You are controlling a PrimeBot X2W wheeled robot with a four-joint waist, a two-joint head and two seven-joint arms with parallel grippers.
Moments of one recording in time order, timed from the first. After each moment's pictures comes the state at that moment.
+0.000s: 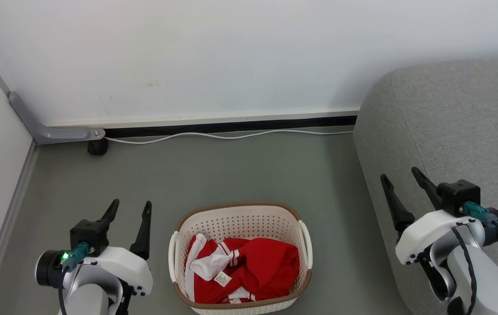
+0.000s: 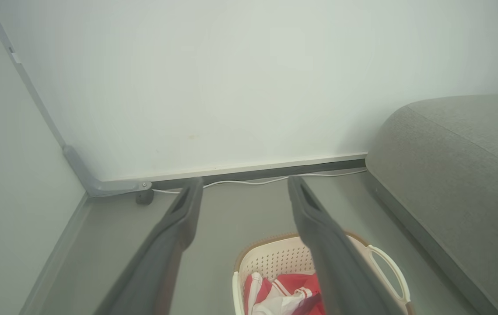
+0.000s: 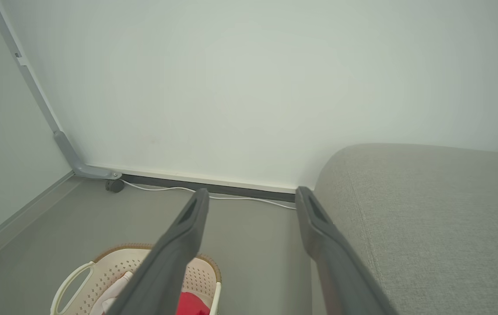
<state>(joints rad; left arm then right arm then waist) -0.28 0.05 -0.01 0.62 -0.08 -0.12 -0.25 -0.45 -0.20 0.32 0.69 0.33 0.12 -0.25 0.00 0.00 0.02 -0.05</state>
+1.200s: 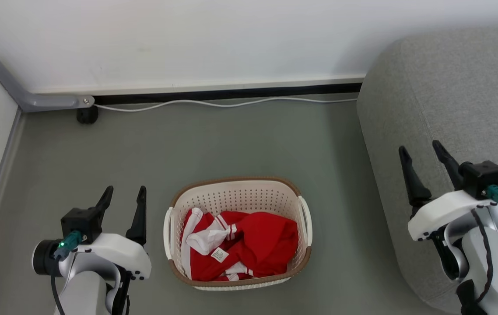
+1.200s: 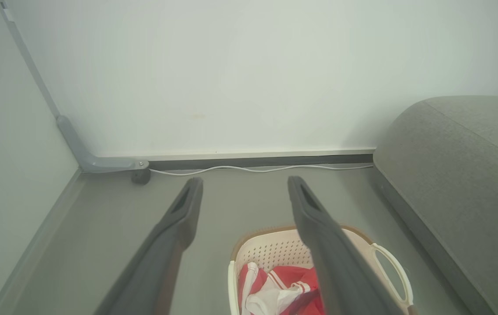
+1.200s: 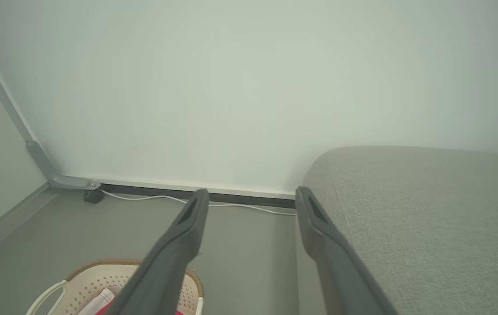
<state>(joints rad) -0.30 0.04 0.04 0.63 -0.10 -0.12 -0.25 -0.45 -0.19 0.21 0.62 0.27 0.12 -0.25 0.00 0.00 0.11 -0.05</state>
